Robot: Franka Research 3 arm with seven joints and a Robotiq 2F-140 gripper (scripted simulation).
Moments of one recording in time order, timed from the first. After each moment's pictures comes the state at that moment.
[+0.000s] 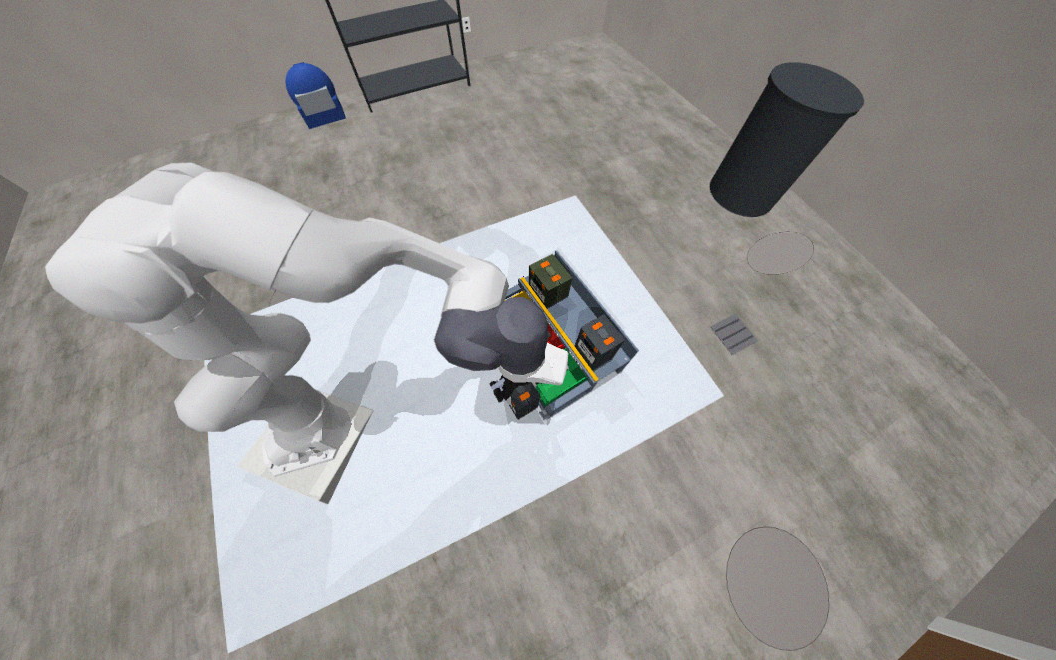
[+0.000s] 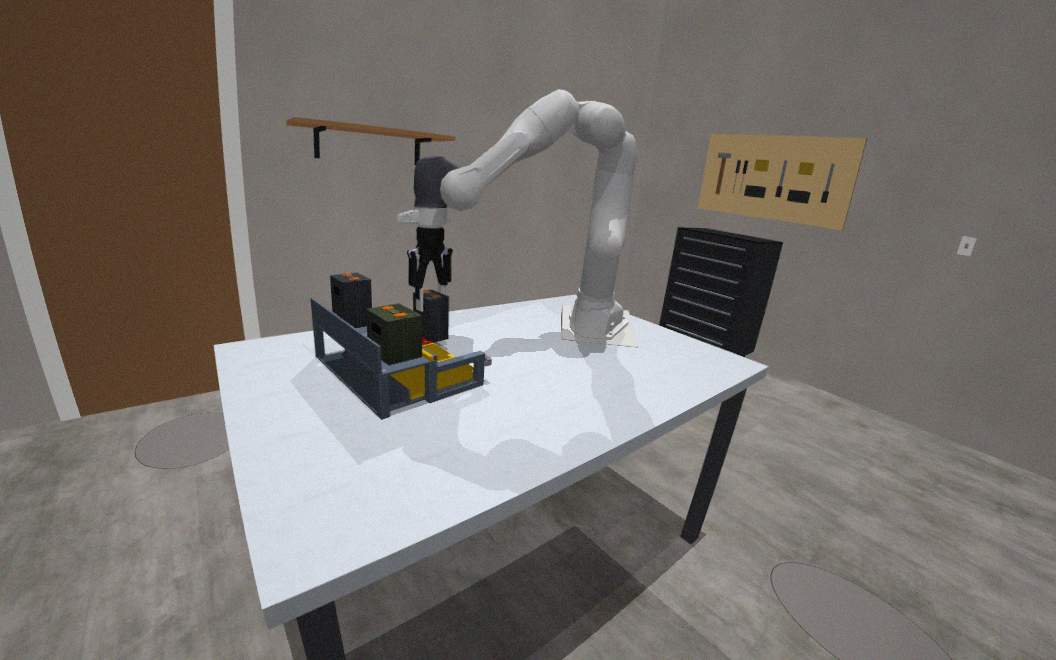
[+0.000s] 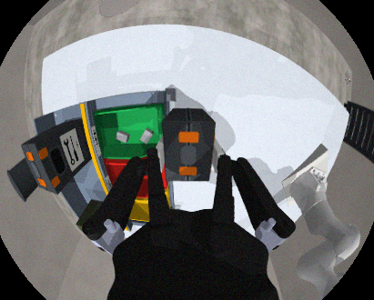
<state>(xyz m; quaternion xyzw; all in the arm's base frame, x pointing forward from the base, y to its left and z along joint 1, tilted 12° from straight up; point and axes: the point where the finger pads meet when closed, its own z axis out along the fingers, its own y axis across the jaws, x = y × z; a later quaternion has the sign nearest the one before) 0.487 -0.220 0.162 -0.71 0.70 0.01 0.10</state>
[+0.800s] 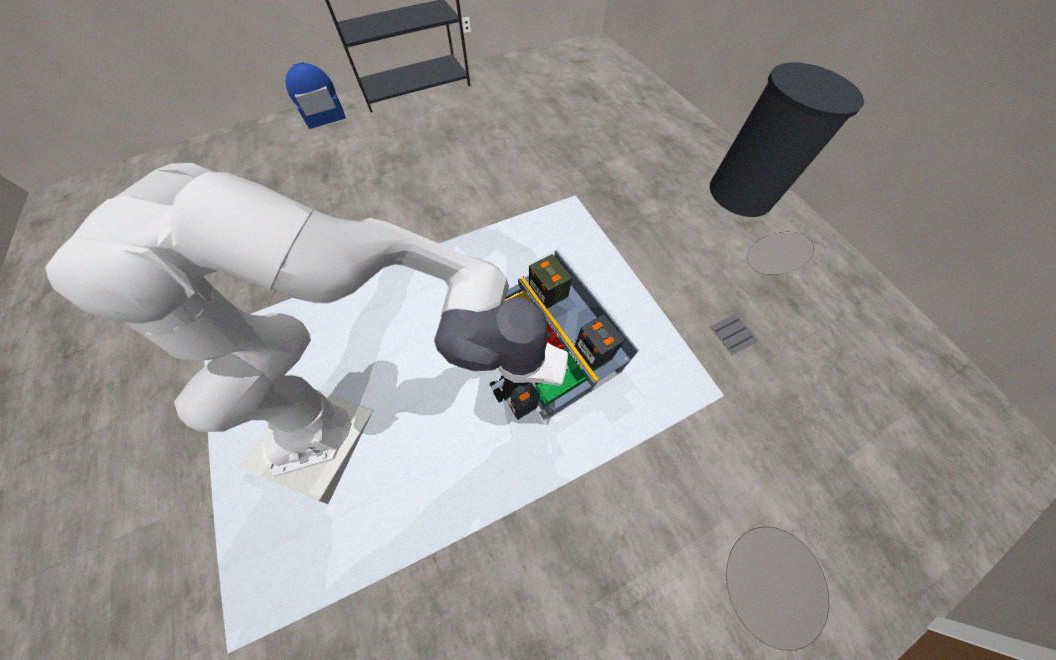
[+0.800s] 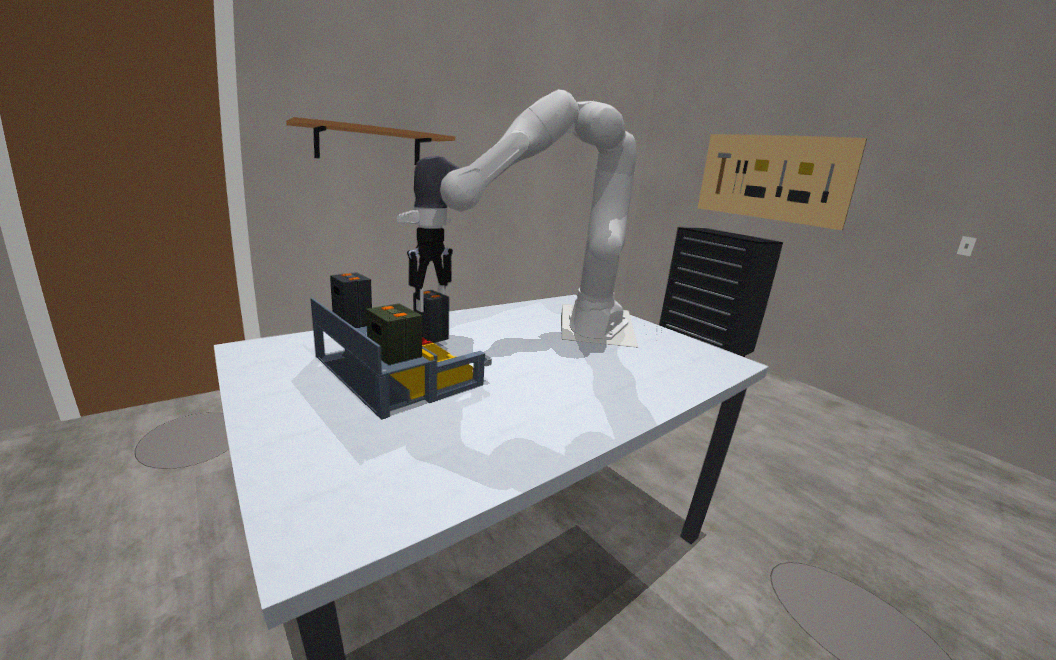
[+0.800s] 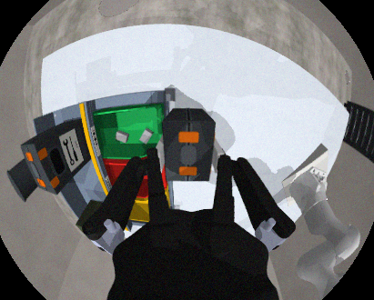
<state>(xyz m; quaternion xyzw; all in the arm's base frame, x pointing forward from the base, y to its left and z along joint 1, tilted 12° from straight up) 0.487 -0.220 0.161 -0.71 0.70 0.01 0.10</state>
